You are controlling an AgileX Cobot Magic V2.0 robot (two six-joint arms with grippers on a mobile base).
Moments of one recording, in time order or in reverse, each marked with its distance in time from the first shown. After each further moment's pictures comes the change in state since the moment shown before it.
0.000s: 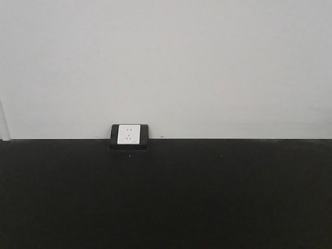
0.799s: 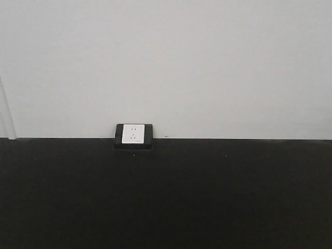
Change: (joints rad) left arm 0.000 0.000 0.000 0.000 0.000 0.000; right arm 0.000 -0.007 0.001 0.000 0.000 0.003
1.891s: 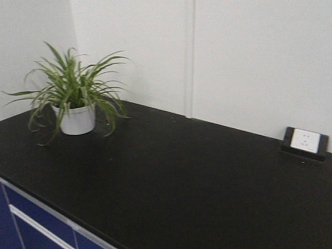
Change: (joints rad) left arm 0.000 0.000 0.000 0.000 0.000 0.000; right arm 0.000 0.000 0.000 0.000 0.000 0.000
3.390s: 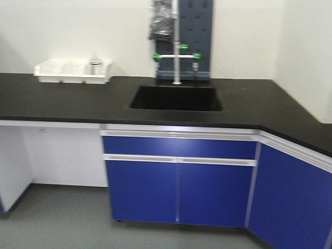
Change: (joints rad) left arm 0.000 0.000 0.000 0.000 0.000 0.000; right arm 0.000 0.000 0.000 0.000 0.000 0.000
